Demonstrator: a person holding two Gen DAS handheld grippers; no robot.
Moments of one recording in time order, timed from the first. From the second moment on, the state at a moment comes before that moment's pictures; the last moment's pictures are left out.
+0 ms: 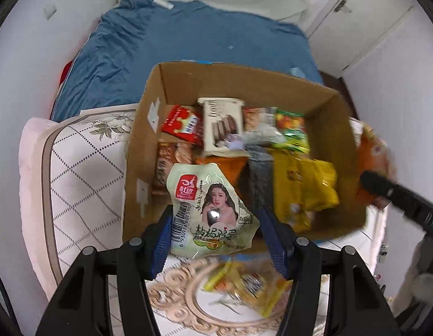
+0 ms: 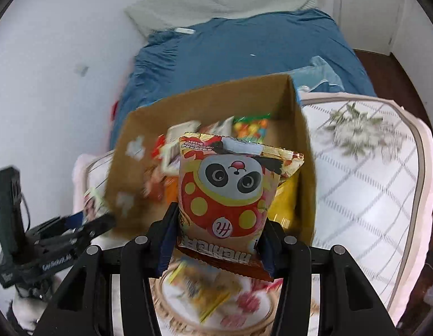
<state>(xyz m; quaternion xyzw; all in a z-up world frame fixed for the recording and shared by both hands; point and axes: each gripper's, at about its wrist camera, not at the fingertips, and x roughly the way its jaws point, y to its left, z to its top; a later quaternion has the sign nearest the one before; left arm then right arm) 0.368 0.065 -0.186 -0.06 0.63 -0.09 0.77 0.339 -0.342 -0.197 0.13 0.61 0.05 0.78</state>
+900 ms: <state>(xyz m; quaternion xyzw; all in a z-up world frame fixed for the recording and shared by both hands) 0.396 0.068 -0.208 -0.04 0.64 -0.03 0.77 0.362 -0.329 -0.228 0.05 0.64 0.01 0.77</state>
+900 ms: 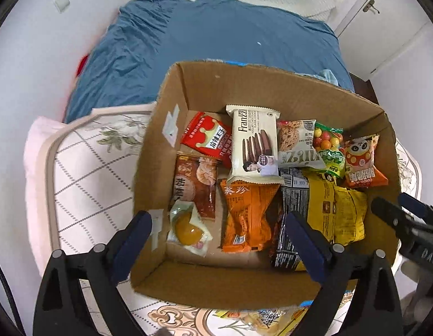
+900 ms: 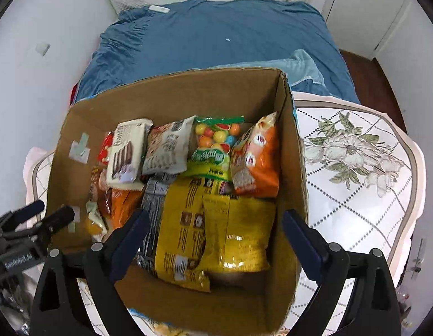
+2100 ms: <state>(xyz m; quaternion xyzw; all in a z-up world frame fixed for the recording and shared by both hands) 0.202 0.080 -0.155 -0.06 0.58 0.01 0.81 0.170 -0.314 -0.209 0.09 0.64 0.05 0.76</state>
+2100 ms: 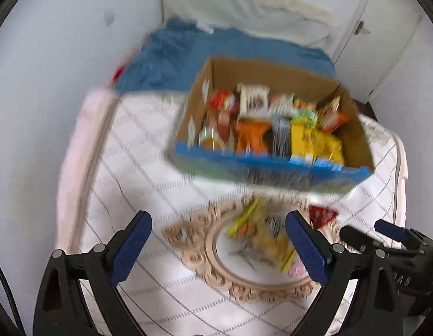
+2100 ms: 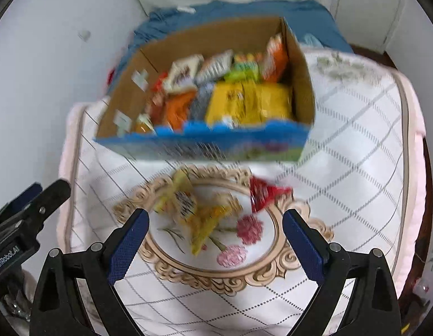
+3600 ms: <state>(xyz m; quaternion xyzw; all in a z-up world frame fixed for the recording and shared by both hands) 0.261 0.045 -0.319 -0.30 0.73 0.04 0.61 0.180 -0.398 -0.348 0.26 0.64 -0.04 0.72</state>
